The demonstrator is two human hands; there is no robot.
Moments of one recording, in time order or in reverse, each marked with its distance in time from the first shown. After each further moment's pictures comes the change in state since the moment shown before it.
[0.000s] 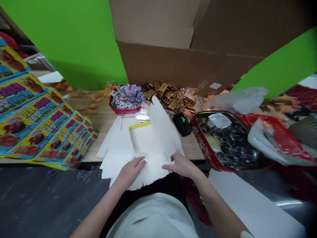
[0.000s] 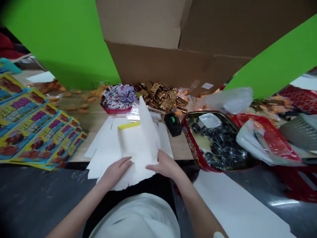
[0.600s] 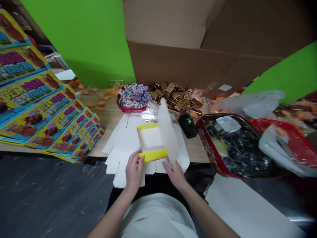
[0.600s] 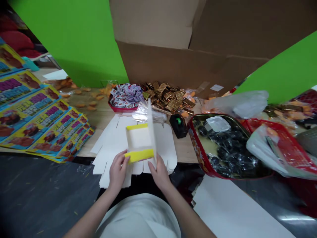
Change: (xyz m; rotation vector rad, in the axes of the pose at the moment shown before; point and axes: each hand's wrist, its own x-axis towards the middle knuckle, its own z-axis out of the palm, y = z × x) left_hand 0.000 0.038 0.016 -0.368 0.563 -0.349; right_hand -0.007 0.015 0.074 0.298 0.219 -0.035
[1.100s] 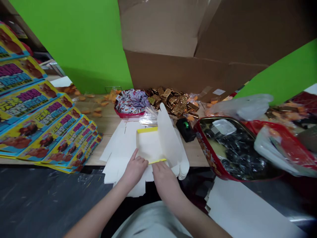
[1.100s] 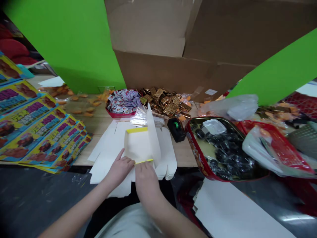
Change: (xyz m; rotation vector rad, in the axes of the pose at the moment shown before) left_hand 0.049 -0.001 -0.009 0.709 -0.526 0.679; right_hand -0.009 -0.084 0.020 -0.921 -0.282 -0.270
